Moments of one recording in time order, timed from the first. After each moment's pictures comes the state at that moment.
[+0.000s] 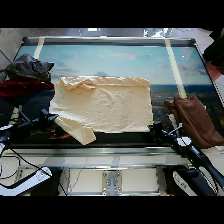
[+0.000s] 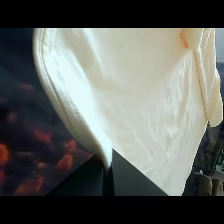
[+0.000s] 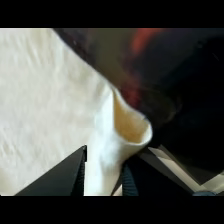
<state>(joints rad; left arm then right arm) 0.63 -1.18 0.46 0.36 -0.99 -0.91 0.04 -0.83 0.12 -0.52 0.35 1.89</state>
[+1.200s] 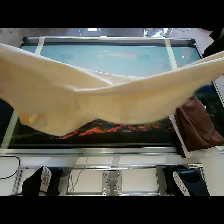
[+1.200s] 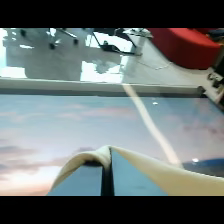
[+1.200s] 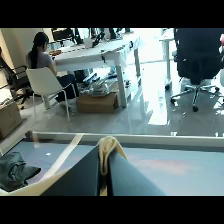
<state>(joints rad) 0.69 -0.70 1.64 0.58 -1.38 -1.18 0.06 -0.45 1.49 -1.25 0.95 1.58</state>
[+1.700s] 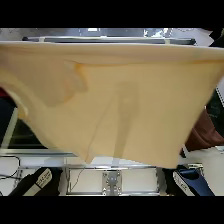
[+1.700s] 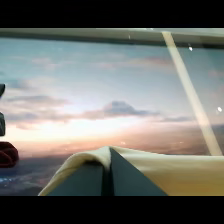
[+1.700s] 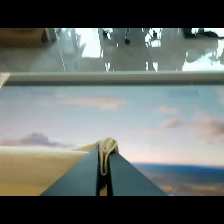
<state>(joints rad) 0.37 -1.03 1.81 0.99 -1.40 -1.31 0.06 -0.72 1.55 -1.55 1.16 1.62</state>
